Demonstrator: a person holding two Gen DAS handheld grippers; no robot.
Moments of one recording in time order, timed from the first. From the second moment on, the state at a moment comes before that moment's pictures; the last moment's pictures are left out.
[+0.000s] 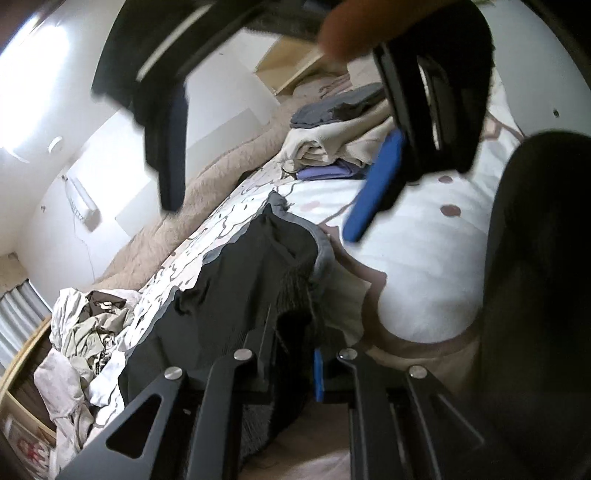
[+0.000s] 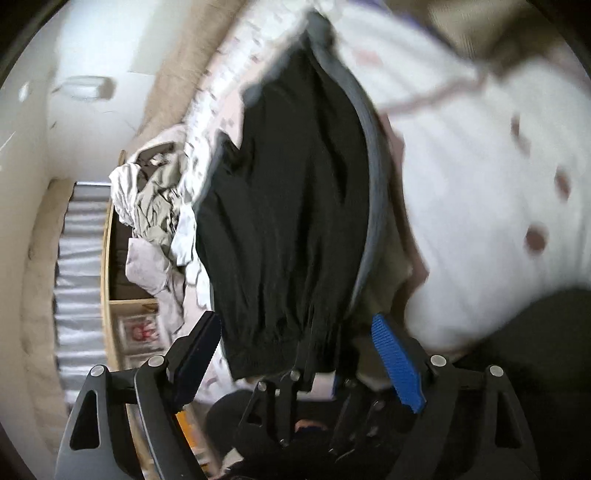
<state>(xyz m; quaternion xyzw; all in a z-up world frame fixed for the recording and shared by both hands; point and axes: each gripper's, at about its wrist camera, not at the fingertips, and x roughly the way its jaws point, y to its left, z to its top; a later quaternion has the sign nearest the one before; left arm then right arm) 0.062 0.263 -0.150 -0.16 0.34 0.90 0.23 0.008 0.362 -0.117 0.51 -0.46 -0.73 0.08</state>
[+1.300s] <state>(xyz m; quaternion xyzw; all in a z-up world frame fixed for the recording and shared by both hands) 0.036 0.193 -0.107 -0.28 0.01 0.90 0.32 -0.318 0.468 -0.181 0.53 -0.27 -0.80 -0.09</state>
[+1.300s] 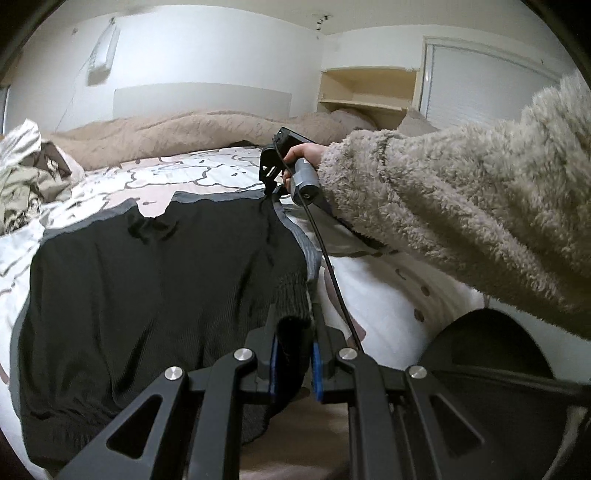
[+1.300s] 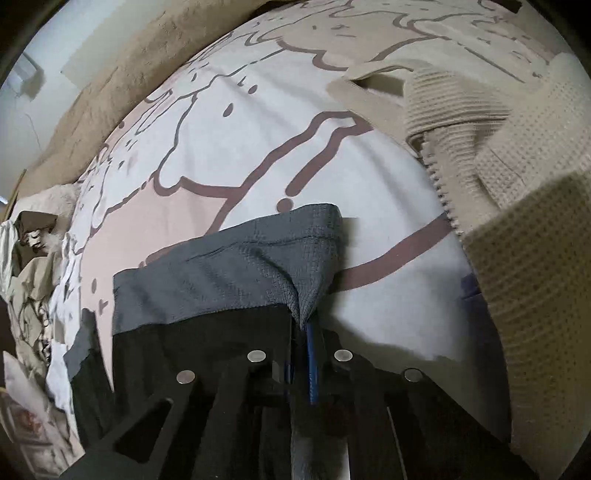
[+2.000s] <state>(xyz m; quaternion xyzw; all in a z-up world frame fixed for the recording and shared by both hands) 0.045 0.041 -0.065 -0.31 -0.22 0.90 0.20 -0.390 0.186 -0.007 0.45 -0.08 -0.89 0.04</state>
